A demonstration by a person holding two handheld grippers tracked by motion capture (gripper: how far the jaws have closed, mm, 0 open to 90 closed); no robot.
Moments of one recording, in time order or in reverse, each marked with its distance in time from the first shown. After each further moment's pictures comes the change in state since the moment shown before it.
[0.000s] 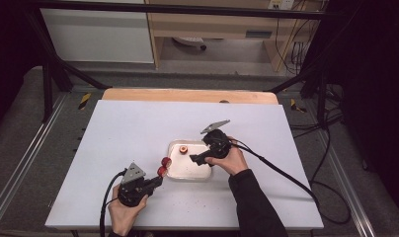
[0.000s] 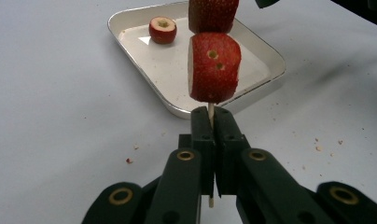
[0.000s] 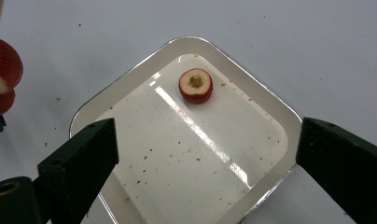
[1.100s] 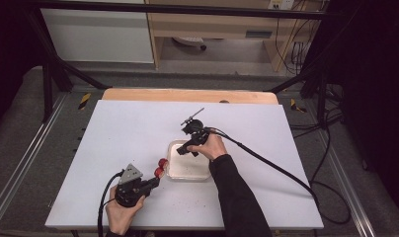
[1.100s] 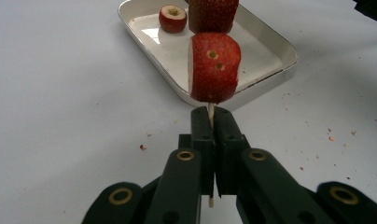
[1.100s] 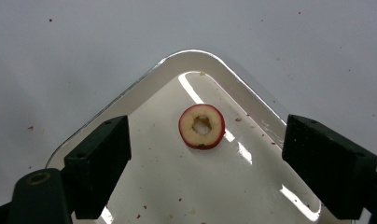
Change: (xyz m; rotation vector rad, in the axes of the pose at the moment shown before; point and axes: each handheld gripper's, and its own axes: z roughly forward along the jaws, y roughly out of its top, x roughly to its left) left arm 0.008 -0.007 -0.001 0.014 0.010 -0.002; right arm -0.001 0.047 0.060 0.200 0.026 0.010
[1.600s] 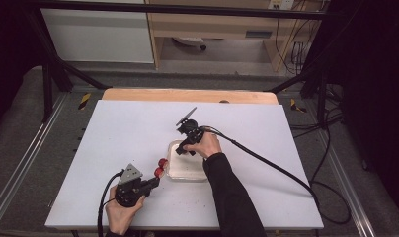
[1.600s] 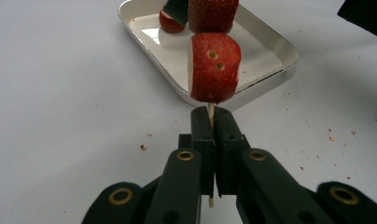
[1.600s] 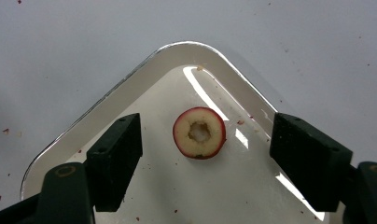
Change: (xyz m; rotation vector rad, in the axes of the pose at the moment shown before) left arm 0.001 0.000 0.000 0.001 -0.006 -0.002; right arm 0.000 0.011 0.017 0.096 -0.025 -0.002
